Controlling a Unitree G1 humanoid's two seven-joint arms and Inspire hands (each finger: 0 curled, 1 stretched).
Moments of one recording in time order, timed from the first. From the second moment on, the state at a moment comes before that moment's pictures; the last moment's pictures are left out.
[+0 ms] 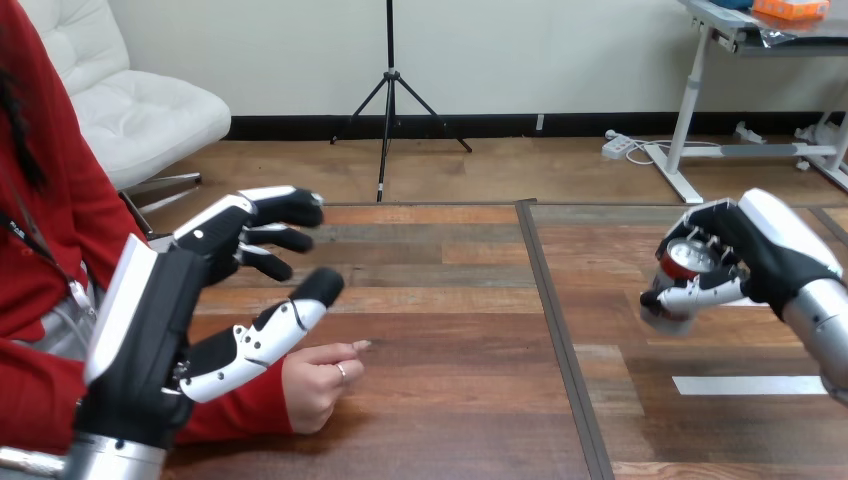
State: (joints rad) left arm 0.30 0.23 0.13 -0.35 0.14 -0.43 -0.16; right arm -0.60 -0.63 0.15 1.07 -0.43 -0.47 -0.01
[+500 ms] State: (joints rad) left arm 0.27 0.34 0.15 -0.39 0.30 -0.30 -0.20; right arm -0.58 -0.64 0.15 0.99 -0.41 -0.48 -0.01
